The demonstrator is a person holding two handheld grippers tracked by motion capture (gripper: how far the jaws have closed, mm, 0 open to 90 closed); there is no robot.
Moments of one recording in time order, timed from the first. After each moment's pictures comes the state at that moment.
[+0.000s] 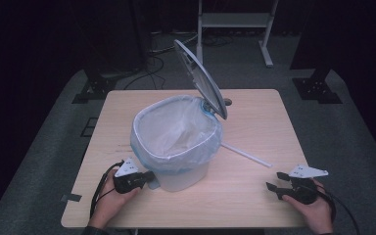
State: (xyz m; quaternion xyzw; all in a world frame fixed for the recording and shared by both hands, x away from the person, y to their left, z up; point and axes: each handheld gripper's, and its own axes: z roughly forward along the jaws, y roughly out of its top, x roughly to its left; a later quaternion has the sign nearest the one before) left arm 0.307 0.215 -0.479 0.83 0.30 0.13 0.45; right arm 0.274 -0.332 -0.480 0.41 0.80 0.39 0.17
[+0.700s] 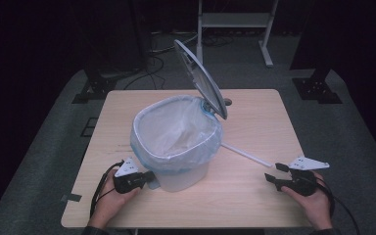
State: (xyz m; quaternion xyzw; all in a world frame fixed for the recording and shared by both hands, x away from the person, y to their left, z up) left arm 0.307 0.215 -0.479 0.83 0.30 0.13 0.45; right arm 0.289 -0.327 -0.460 0.40 0.80 0.41 0.19
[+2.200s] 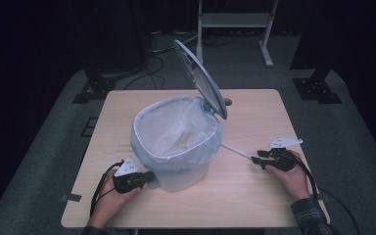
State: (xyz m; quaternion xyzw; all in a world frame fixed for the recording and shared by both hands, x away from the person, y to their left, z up) left arm 0.308 0.215 -0.479 0.83 0.30 0.13 0.45; right arm 0.369 -0.302 -0.478 0.39 0.82 0.40 0.15
